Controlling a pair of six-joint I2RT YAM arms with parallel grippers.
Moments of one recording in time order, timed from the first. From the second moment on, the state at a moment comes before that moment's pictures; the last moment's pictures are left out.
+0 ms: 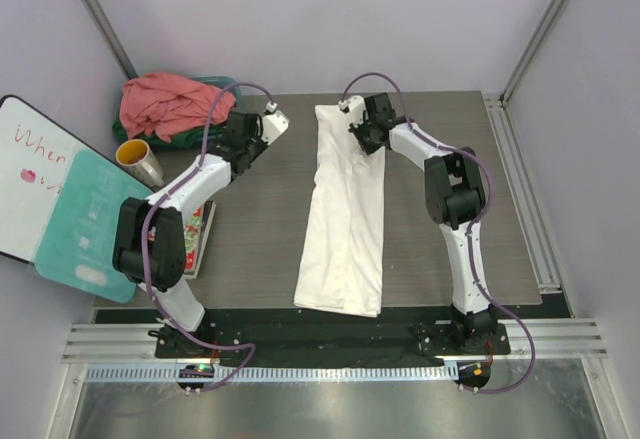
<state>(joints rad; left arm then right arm) -0.31 1.71 1.27 -0.24 -0.21 0.63 0.34 2.33 1.87 -0.37 -0.09 -0.36</state>
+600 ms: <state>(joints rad) -0.31 1.71 1.27 -0.24 -0.15 0.66 0.35 2.45 2.00 -0.29 -0.04 -0.44</state>
